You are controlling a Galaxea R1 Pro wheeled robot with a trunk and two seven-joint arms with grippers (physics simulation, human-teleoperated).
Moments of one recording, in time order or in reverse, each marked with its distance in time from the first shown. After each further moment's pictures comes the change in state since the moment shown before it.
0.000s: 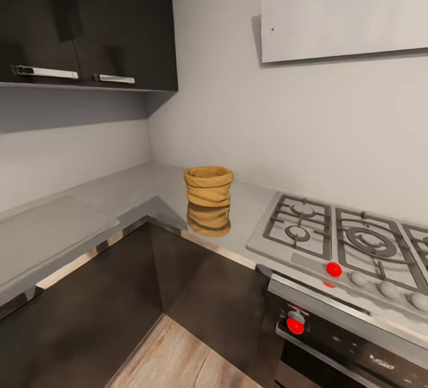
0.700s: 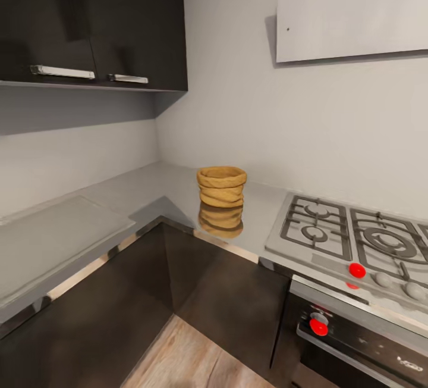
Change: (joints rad) left arm 0.000 -0.005 0.003 -0.002 0.000 -0.003 0.007; right arm 0.000 0.000 0.001 0.000 0.000 -0.004 -0.001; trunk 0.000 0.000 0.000
